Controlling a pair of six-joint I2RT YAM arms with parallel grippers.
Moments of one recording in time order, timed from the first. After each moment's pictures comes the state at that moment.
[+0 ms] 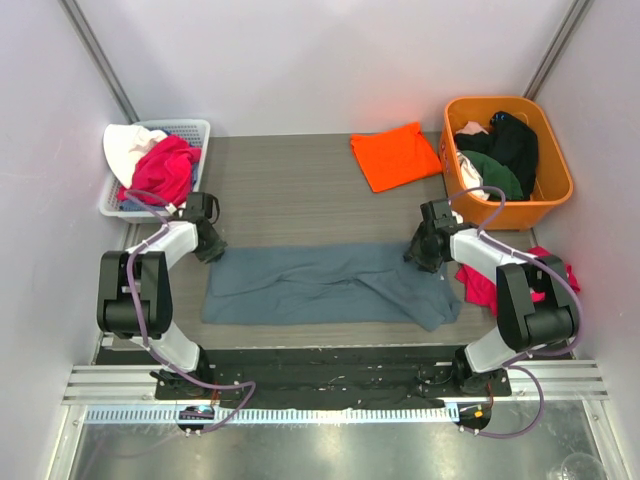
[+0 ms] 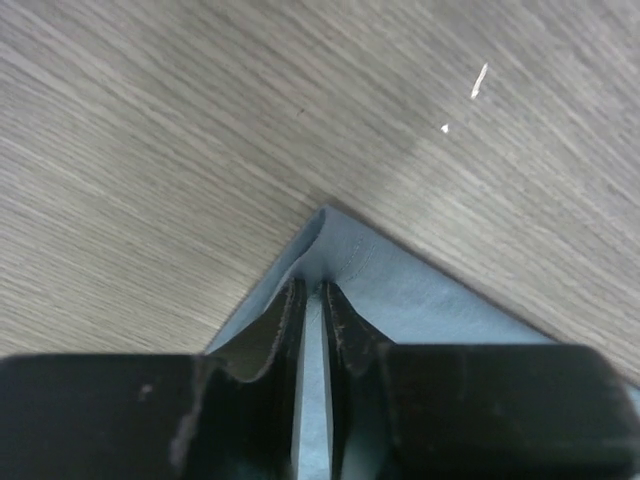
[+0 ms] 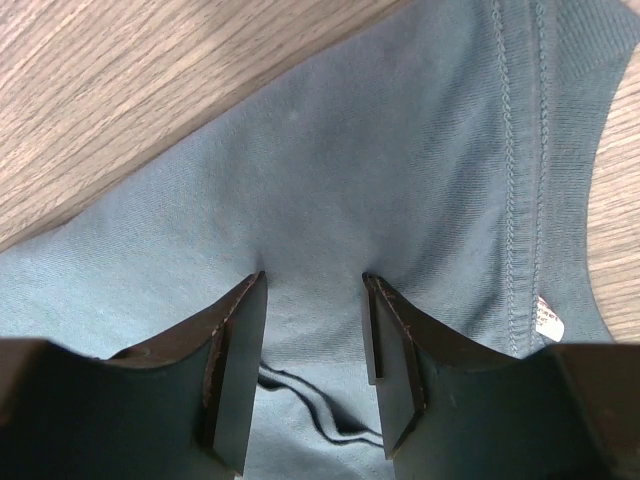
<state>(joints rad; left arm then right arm) -0.02 1.63 0.93 -0.45 -0.19 -0.62 0.21 1.53 0.83 -0.41 0.07 0.71</state>
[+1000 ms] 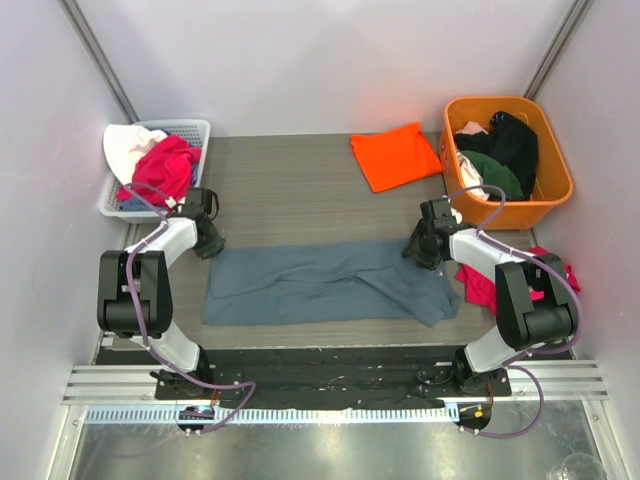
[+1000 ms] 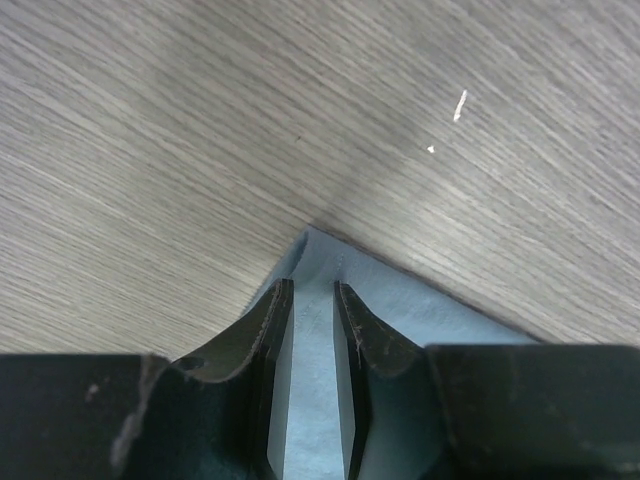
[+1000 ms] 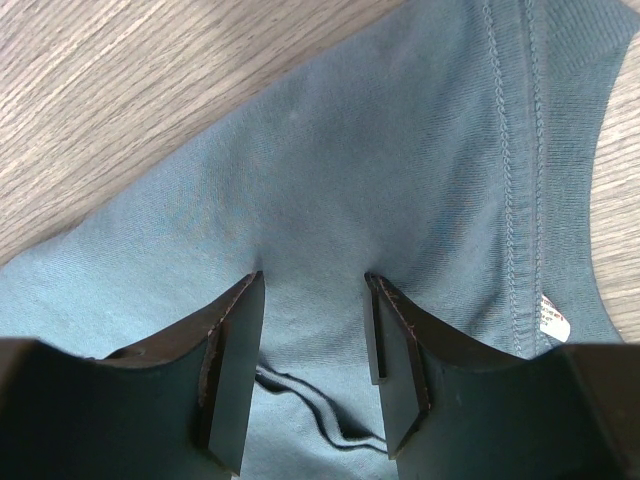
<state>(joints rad) -0.02 1.63 0.97 -0.47 -0.22 -0.57 0.21 1.55 0.82 -0.36 0.07 0.71</state>
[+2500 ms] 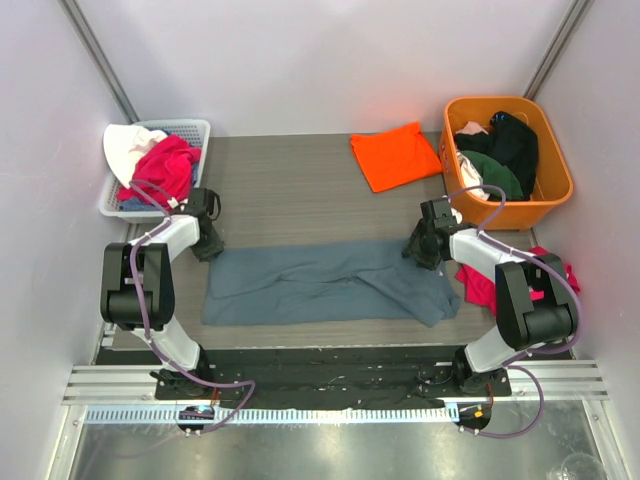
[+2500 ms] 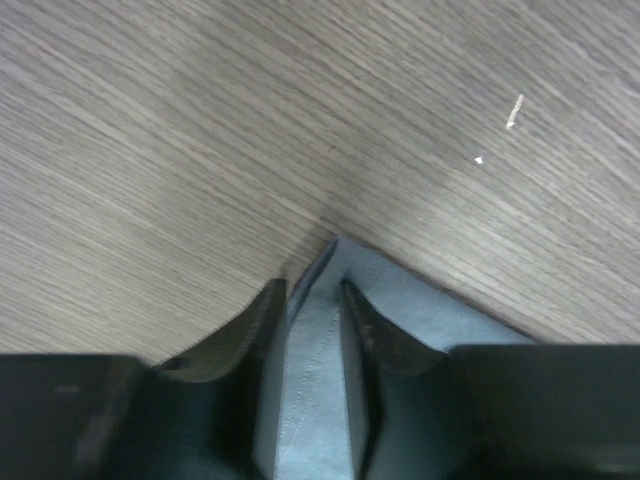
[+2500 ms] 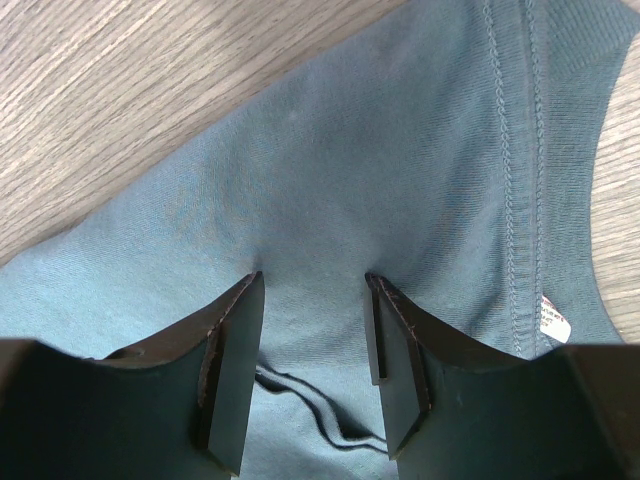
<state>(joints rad) -0.02 1.69 0.99 -0.49 -0.27 -0.53 0.21 1.55 0.82 -0.36 0.07 0.71</state>
